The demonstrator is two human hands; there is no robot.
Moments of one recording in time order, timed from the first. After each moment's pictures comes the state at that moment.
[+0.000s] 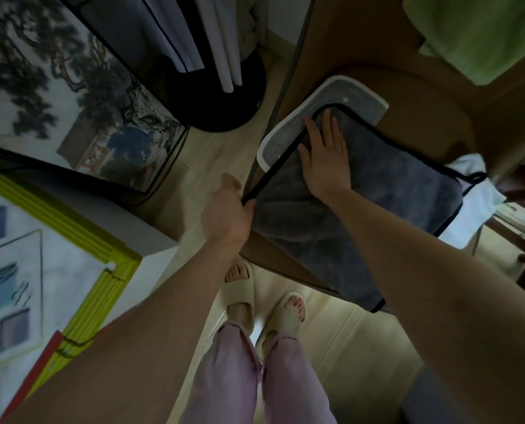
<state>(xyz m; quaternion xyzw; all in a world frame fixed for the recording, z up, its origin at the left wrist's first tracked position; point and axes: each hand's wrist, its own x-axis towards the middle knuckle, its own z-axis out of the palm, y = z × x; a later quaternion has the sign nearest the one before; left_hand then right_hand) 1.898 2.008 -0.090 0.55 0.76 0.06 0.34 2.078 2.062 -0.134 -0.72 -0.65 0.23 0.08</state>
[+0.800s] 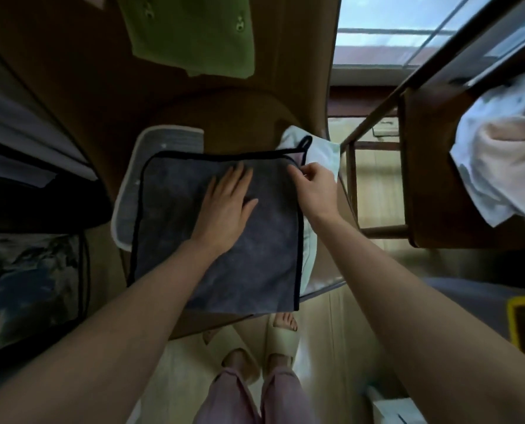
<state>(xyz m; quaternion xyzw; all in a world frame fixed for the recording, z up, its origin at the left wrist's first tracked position) 2.088 2.038 -0.113 0.93 0.30 -0.04 0.22 2.236 1.948 -0.094 -0.86 -0.13 0.29 0.39</state>
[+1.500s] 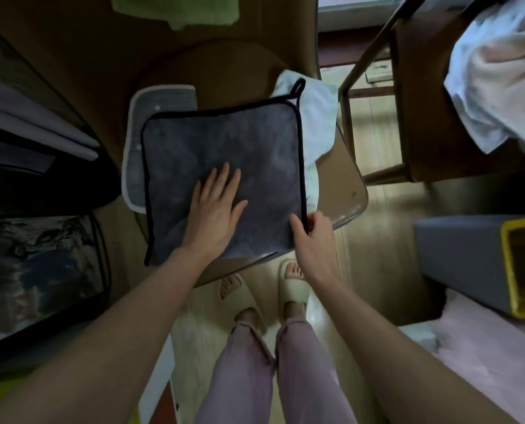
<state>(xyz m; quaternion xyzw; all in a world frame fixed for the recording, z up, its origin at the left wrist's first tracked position) 2.012 2.001 -0.100 0.93 0.27 -0.11 0.22 2.105 1.838 -0.073 -0.88 -0.03 0.33 0.34</state>
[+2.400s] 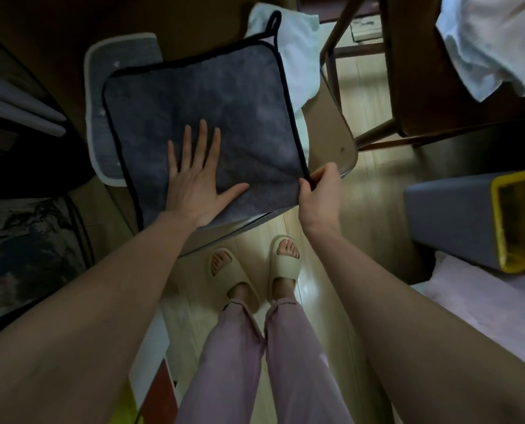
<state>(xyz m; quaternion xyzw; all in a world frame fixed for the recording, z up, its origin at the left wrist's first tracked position) 2.002 1.992 -0.134 0.96 0.24 -0.12 0.12 2.116 1.824 -0.085 -0.93 0.00 0.20 0.30</state>
